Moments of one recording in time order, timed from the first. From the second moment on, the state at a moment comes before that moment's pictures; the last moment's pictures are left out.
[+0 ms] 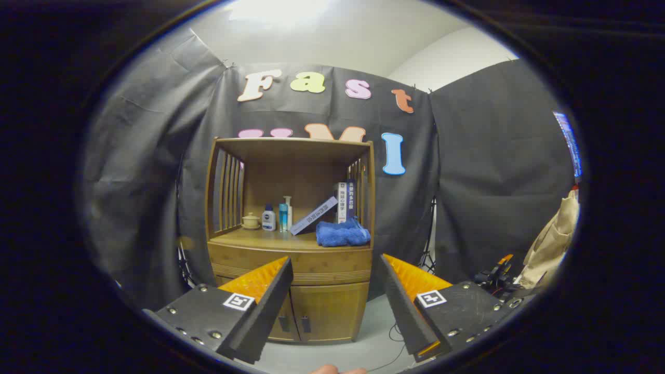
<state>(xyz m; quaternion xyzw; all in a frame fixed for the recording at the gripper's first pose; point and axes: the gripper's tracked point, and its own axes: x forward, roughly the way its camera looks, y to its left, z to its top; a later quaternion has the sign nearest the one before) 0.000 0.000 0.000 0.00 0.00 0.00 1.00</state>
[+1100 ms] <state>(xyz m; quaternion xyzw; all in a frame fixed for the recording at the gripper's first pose) 0.131 0.088 -0.042 0.07 0.02 0.07 0.99</state>
